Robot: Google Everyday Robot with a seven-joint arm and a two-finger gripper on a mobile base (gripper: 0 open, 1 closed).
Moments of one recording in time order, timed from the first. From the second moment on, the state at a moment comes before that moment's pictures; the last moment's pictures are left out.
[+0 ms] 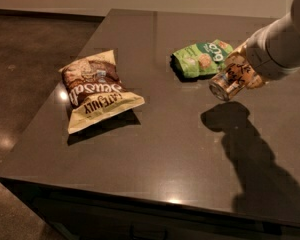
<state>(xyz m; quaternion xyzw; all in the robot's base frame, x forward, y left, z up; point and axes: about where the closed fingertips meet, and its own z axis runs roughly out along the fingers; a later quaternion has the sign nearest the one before) 0.551 -0.219 0.939 -0.86 0.38 -0.30 0.17</state>
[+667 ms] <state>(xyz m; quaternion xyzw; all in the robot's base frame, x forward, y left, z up) 0.568 -0.228 0.952 -0.87 0.27 -0.38 0.17</state>
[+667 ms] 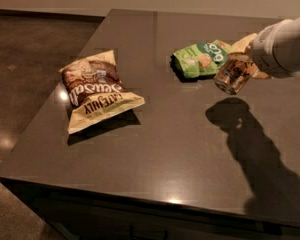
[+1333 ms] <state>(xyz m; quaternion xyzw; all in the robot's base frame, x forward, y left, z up) 0.571 -0.234 0.959 -0.85 0.18 -0.45 0.20</state>
